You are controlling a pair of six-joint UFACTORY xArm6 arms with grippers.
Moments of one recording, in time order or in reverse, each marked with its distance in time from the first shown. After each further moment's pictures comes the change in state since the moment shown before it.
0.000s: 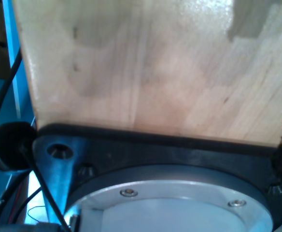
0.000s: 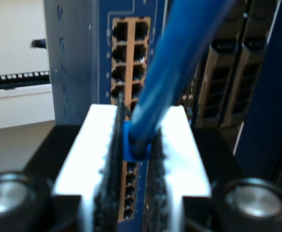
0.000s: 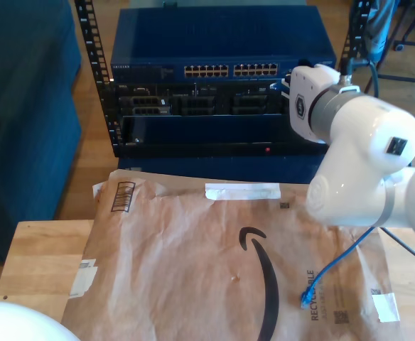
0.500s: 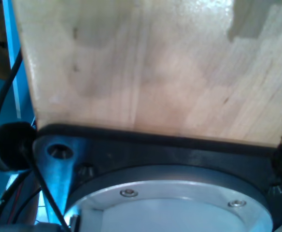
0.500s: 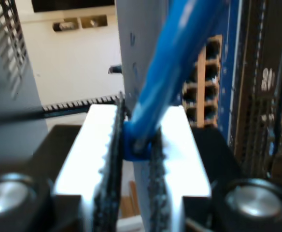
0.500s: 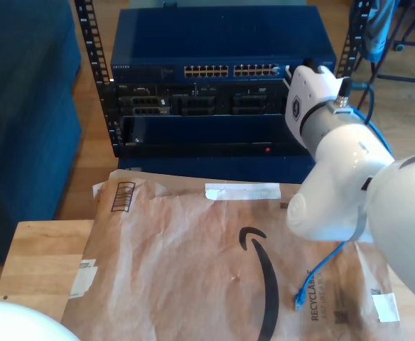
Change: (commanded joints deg) left arm 0.0 0.0 0.0 0.0 0.0 0.0; right arm 2.7 7.7 -0.9 5.9 -20.4 6.4
